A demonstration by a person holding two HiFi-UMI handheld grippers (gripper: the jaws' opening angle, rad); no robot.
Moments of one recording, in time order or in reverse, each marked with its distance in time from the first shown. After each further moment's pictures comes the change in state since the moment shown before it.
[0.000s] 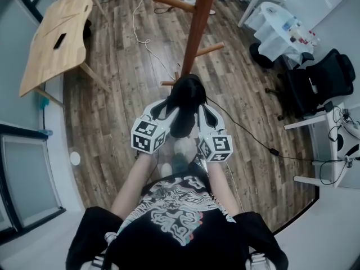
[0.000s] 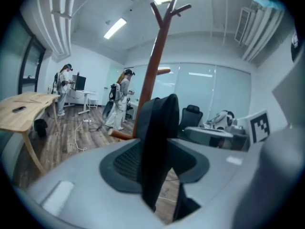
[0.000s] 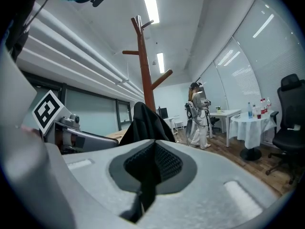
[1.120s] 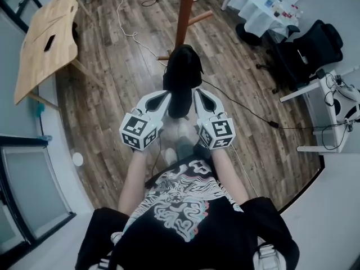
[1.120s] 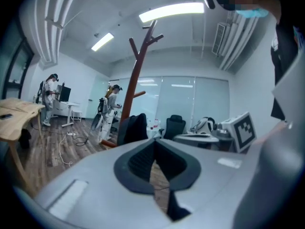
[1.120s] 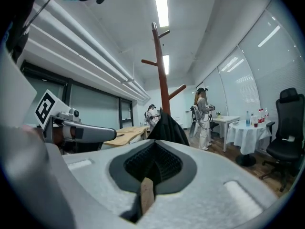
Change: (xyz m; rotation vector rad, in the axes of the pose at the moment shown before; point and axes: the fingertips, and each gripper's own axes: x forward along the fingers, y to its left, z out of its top) left arm -0.104 -0.048 0.010 0.101 -0.171 -0.160; right arm -0.068 0.074 0.013 -0.075 0.003 -0.007
